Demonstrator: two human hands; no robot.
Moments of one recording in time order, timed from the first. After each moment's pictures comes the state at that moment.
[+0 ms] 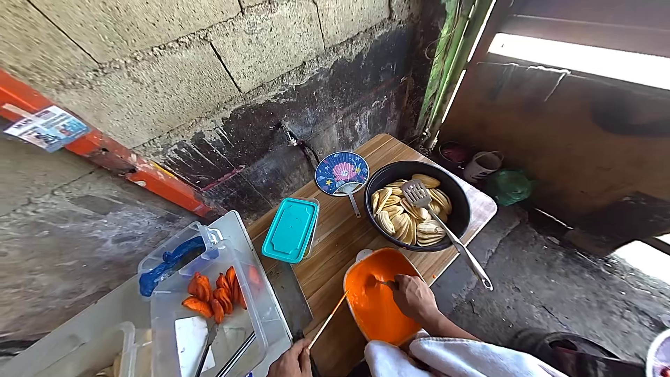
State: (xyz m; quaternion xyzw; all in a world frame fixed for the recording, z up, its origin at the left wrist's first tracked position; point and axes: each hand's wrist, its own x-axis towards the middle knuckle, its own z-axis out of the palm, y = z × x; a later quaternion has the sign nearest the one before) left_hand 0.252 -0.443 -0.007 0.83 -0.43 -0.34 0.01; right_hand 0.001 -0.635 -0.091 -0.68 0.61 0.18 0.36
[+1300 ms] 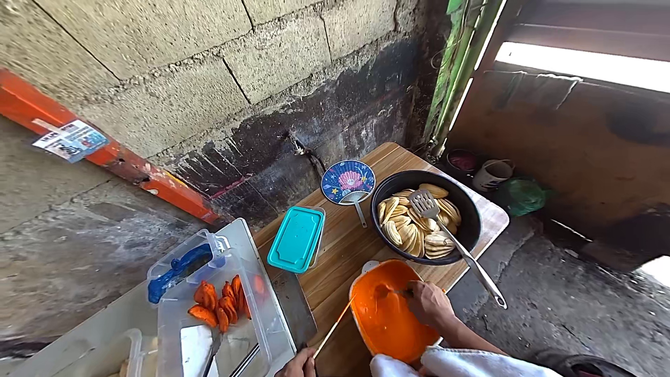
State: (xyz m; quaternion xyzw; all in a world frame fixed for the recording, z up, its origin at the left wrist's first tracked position) left_hand 0.251 -0.451 -0.002 0.84 -0.43 -0.34 0.02; right_hand -0.018 -0.654 -0.088 -0.70 0.59 0.18 0.36
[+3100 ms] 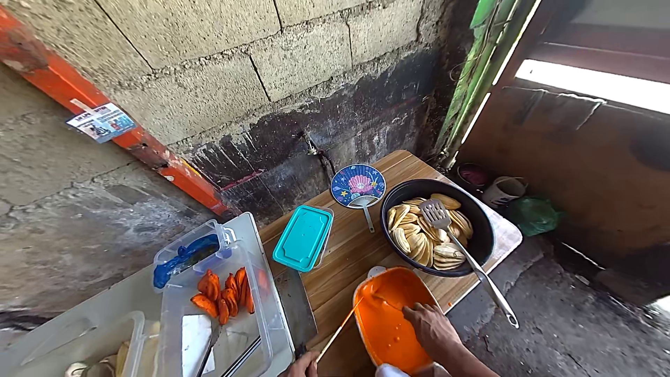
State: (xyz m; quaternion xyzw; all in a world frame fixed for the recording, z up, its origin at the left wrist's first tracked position) left_hand 0.249 -0.442 -0.009 0.83 -0.43 -0.35 0.04; right_hand -0.015 -0.619 -0.101 -0.81 0.47 0.23 0.27
